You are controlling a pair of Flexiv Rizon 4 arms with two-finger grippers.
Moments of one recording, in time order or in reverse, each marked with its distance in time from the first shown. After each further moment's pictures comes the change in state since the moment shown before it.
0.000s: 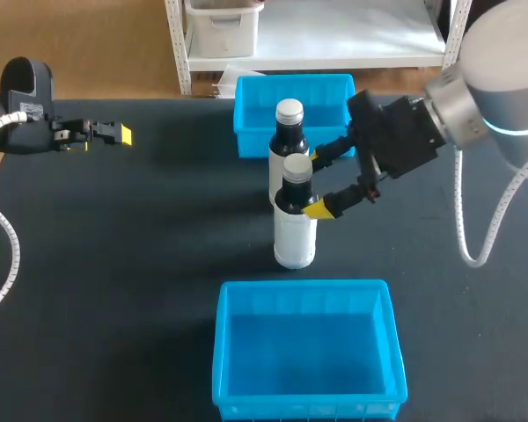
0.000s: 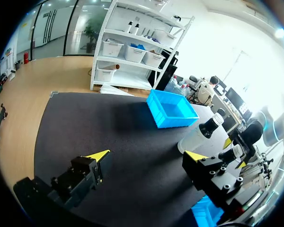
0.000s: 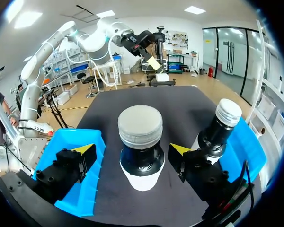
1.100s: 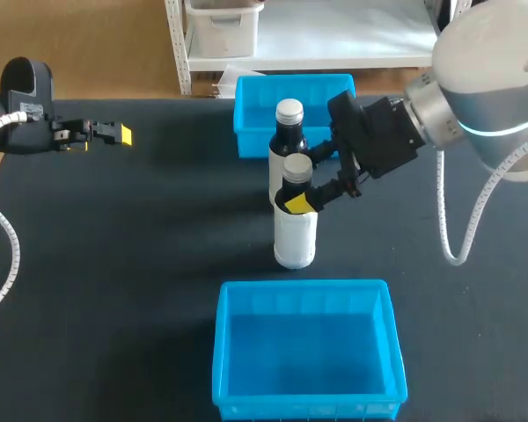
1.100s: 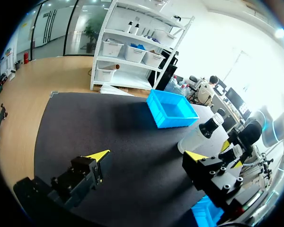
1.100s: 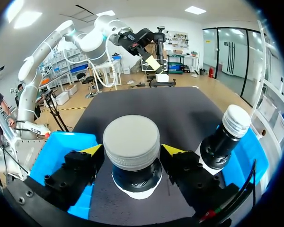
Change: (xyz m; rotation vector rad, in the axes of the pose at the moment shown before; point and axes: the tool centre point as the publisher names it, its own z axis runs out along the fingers) left arm 0.000 0.000 0.000 0.000 0.000 0.000; right arm -0.009 -0.008 0.019 0.002 -0.002 -0.007
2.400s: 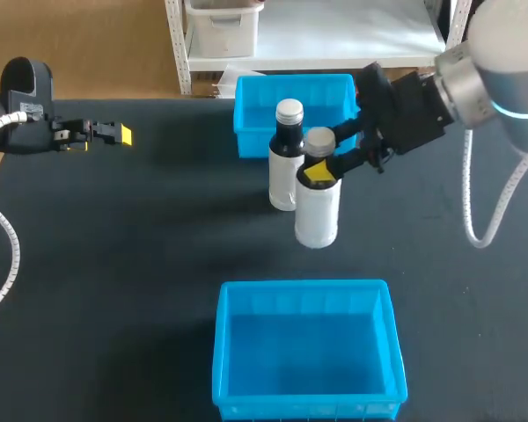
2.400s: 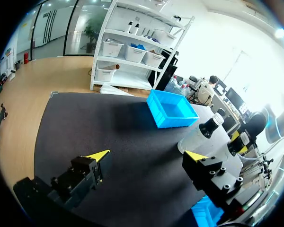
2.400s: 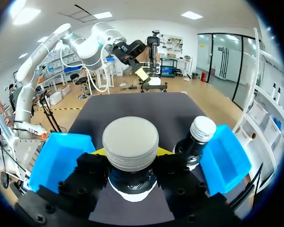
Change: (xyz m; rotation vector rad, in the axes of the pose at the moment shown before) left arm 0.000 0.000 0.000 0.000 0.000 0.000; right arm -0.013 -0.016 -0.050 0.092 -0.013 -0.020
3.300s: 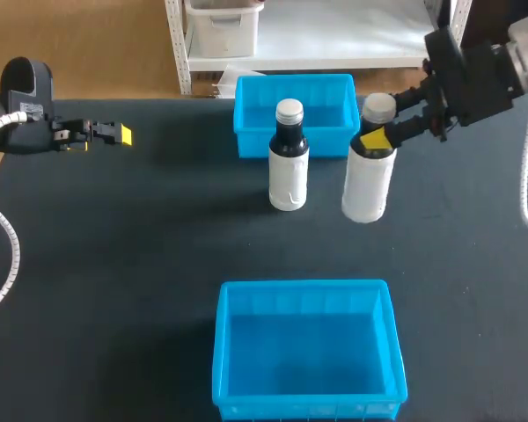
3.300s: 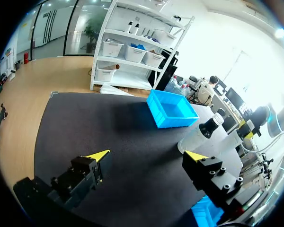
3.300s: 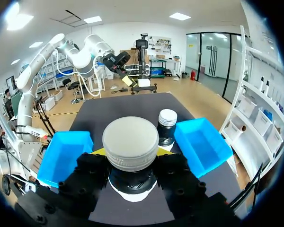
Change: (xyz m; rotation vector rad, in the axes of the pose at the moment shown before) left arm 0.000 0.000 0.000 0.000 0.000 0.000; right arm 0.008 -0.019 -0.081 0.071 -0.020 0.052
